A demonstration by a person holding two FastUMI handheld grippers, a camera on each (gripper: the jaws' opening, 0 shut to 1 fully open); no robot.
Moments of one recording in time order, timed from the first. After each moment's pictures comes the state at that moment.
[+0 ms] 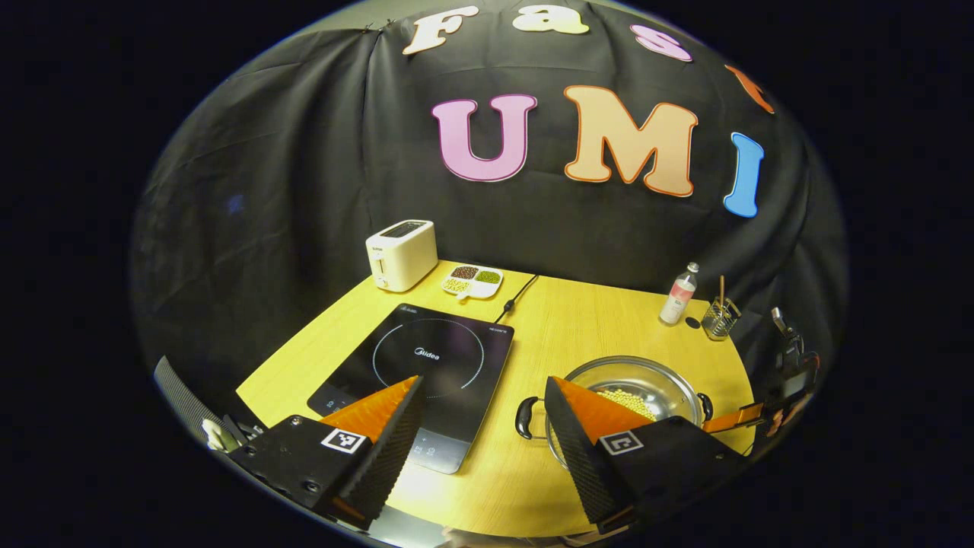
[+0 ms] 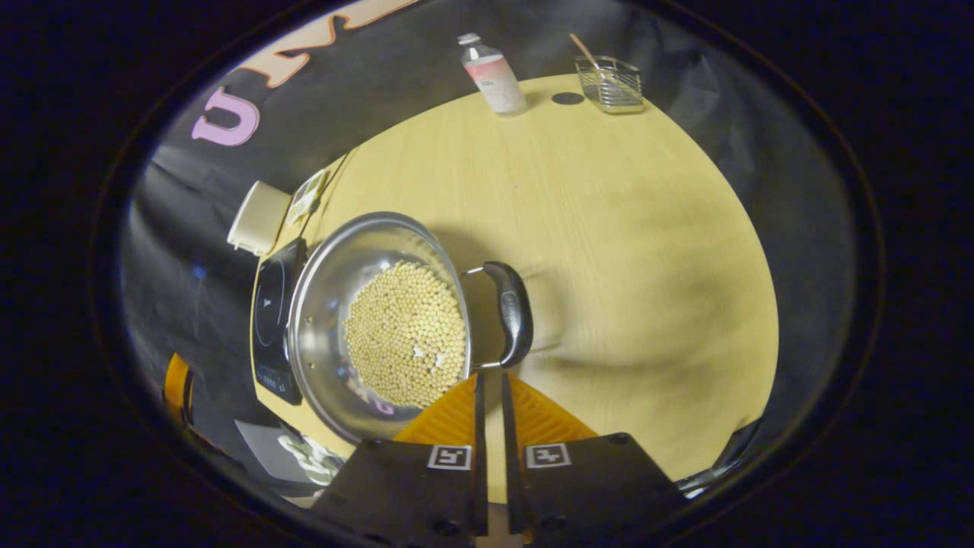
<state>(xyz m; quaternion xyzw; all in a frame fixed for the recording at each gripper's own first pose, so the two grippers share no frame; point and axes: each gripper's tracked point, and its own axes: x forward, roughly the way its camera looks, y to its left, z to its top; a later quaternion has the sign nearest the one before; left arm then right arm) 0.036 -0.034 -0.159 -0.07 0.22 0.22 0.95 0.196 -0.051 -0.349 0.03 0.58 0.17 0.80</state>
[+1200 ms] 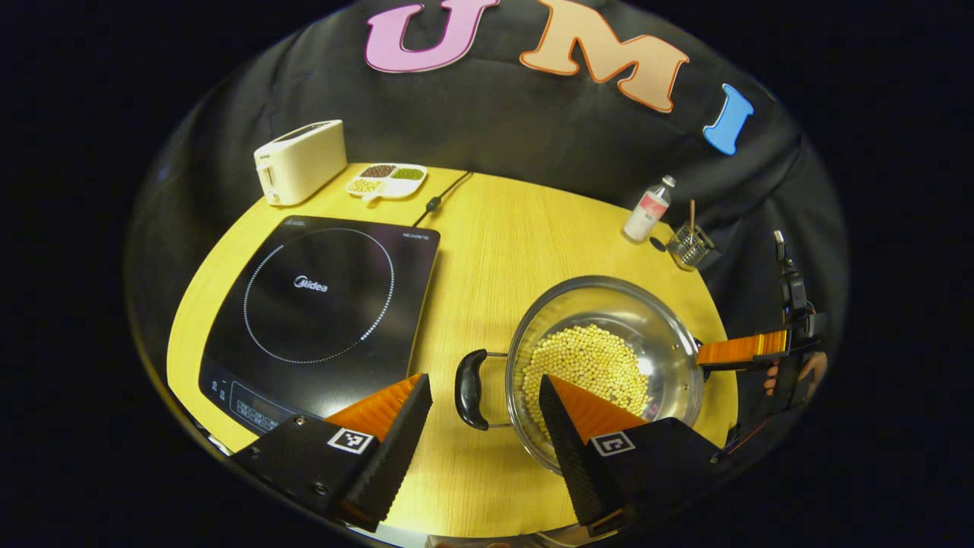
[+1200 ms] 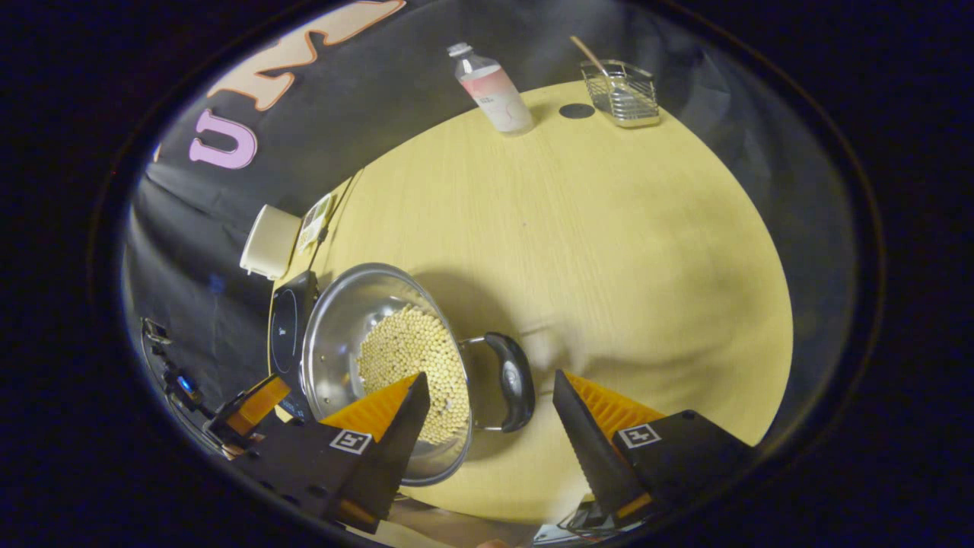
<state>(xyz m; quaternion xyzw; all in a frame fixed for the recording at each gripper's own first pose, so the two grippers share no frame) 0.099 -0.069 -0.299 -0.13 0.39 0.06 0.91 0.250 -0.030 -0.354 0.07 0.57 0.18 0.80</state>
